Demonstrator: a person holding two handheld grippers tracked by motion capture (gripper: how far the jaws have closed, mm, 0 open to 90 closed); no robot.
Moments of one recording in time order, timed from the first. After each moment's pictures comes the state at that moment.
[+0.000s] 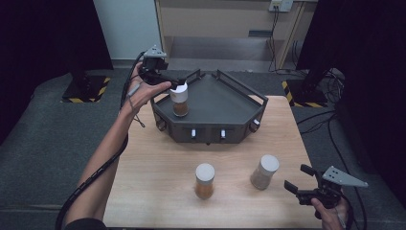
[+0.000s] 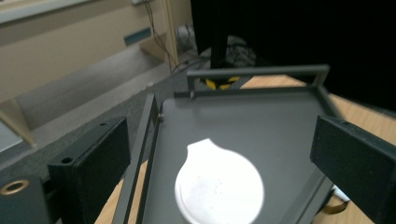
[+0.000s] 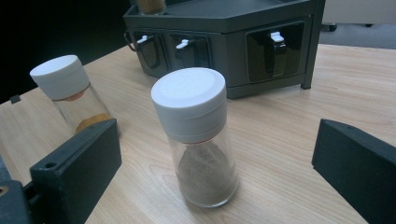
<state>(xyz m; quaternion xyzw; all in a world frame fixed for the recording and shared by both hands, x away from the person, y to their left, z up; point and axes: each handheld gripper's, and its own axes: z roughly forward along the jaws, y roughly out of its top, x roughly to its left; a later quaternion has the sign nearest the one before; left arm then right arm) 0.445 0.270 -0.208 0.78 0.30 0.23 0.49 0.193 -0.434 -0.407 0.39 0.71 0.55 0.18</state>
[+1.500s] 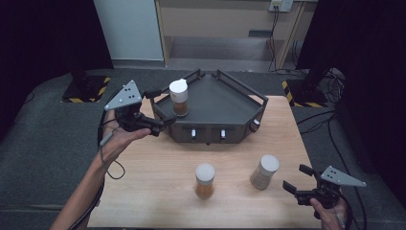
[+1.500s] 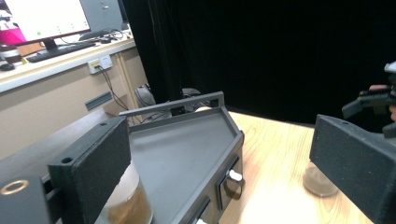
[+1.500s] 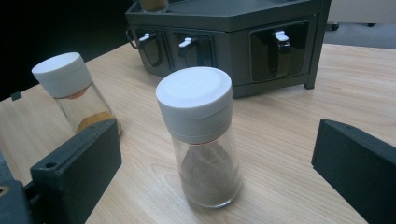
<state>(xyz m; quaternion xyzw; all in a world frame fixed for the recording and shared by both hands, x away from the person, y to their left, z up) 0.308 0.312 -0.250 0.75 0.18 0.23 0.59 0.193 -0.430 -0.405 0.38 0.72 0.55 0.18</state>
